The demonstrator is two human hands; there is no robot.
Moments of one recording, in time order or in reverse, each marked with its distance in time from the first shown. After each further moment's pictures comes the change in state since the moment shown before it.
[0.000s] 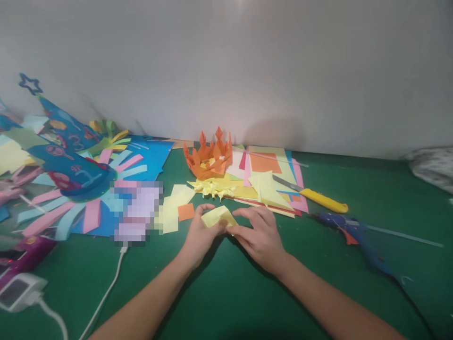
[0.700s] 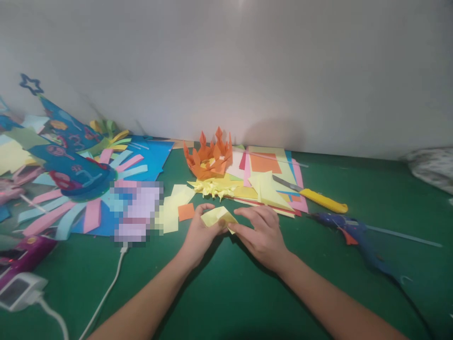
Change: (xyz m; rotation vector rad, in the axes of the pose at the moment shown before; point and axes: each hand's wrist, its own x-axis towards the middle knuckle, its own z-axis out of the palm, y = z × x) left_hand 0.000 0.002 0.001 -0.078 -0.010 -0.015; right_hand 0.001 0.005 0.001 -0.118 0.102 -0.124
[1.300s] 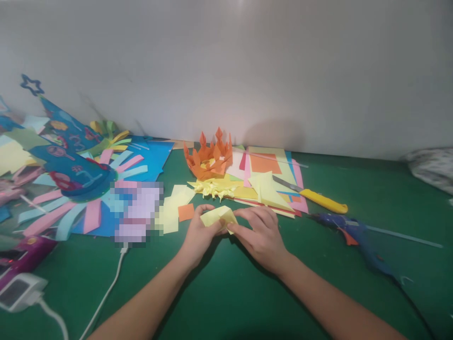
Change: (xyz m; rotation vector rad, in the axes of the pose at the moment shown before) left_hand 0.000 0.001 0.002 -0.027 0.021 -0.011; right_hand 0.001 -0.003 0.000 -0.017 -0.018 0.004
